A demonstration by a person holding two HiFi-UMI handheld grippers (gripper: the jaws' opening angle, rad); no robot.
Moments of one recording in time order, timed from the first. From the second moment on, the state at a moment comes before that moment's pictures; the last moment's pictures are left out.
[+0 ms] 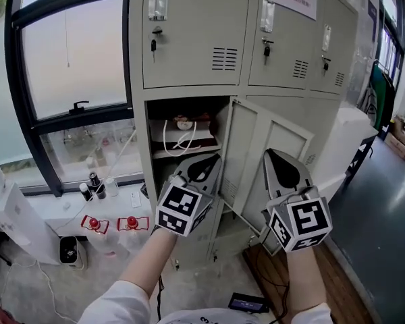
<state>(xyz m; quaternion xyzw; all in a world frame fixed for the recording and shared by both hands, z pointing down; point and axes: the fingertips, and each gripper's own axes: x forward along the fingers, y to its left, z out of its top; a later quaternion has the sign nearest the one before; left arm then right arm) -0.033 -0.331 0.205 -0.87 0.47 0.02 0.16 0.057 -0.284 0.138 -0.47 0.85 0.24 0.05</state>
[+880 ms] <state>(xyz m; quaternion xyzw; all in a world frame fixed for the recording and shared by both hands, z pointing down) -0.130 -0.337 0.003 -0.81 0.52 0.07 0.26 -0.091 -0.333 -0.033 -0.33 0.89 0.29 0.11</state>
